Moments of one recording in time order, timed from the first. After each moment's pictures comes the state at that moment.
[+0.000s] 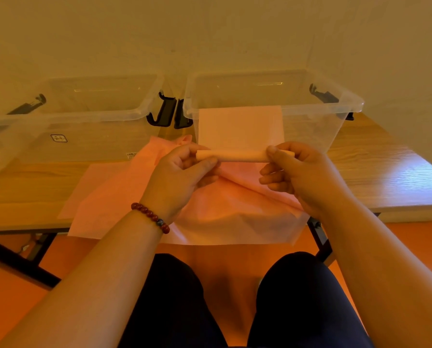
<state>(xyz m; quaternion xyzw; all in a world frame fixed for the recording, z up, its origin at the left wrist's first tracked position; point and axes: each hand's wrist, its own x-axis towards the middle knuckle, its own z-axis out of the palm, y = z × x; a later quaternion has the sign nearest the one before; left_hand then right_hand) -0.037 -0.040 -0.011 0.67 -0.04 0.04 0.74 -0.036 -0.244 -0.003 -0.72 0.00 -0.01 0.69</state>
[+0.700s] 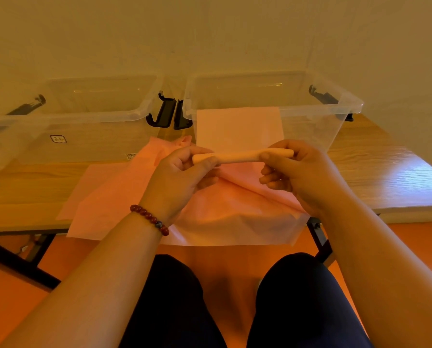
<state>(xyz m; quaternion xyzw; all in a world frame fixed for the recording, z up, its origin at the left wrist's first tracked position) -0.037 -0.041 -0.011 0.68 -0.03 0.04 0.73 -0.035 -0.246 0.001 -0.73 -0.04 0.00 0.68</state>
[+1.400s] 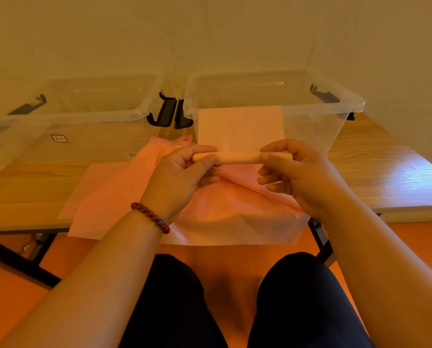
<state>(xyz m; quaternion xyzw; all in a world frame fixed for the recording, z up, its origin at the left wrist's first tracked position) -0.040 -0.043 -0.006 0.69 -0.04 0.05 0.72 -0.034 -0.244 0.000 -0.70 -0.02 0.03 0.72</state>
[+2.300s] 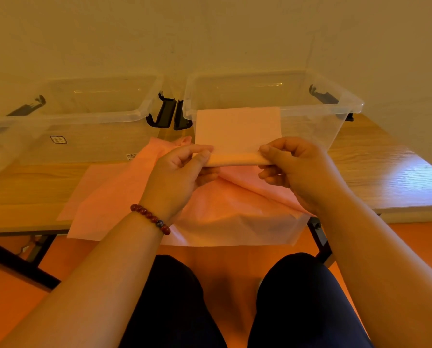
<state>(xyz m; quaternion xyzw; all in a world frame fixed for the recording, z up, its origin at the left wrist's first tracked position) -0.038 -0.044 -0.007 0.69 -0.01 0.07 0.72 -0.029 -0.239 0.003 -0.72 -0.01 -0.01 0.69</state>
